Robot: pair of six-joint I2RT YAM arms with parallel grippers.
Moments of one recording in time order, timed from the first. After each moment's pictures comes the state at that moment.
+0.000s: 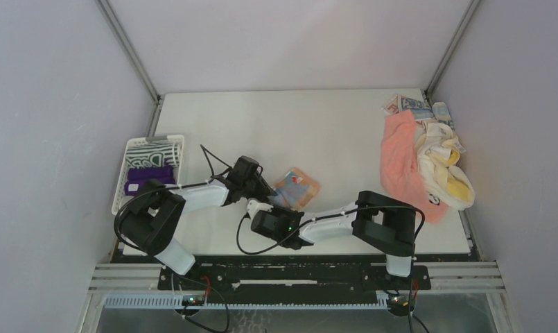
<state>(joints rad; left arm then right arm) -0.60 1.58 0.71 -0.08 0.07 -1.21 1.30 1.85 0.98 -0.16 0.69 -0.07</state>
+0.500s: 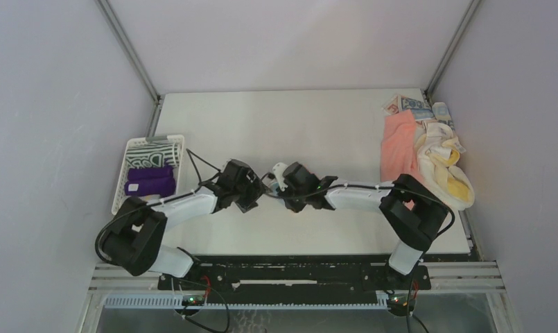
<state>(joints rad) -0.58 1.45 0.65 -0.13 0.02 -1.22 0.96 1.71 0.94 -0.18 0.07 0.05</state>
